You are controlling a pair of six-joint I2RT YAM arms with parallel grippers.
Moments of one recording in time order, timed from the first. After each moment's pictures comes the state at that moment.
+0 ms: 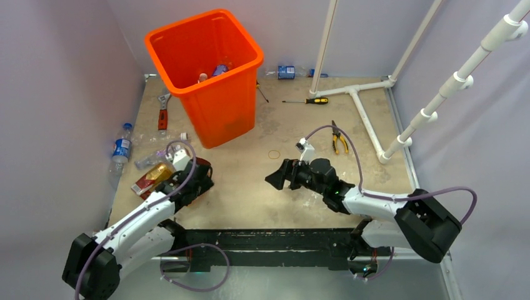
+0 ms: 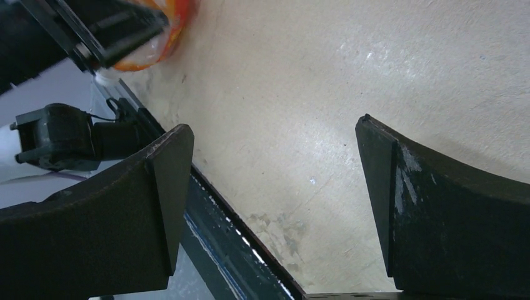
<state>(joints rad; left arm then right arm) -0.50 0.90 0.47 -0.54 -0.48 -1.03 0.77 1.25 0.36 0.54 -0.12 0.75</state>
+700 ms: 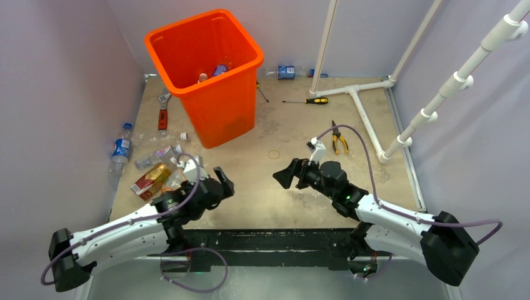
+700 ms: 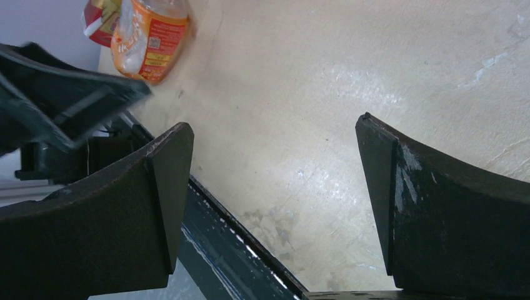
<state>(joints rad) -1.02 0.75 0.47 -0.61 -0.58 -1.18 0.77 0.99 0.34 0.36 -0.01 0.70</state>
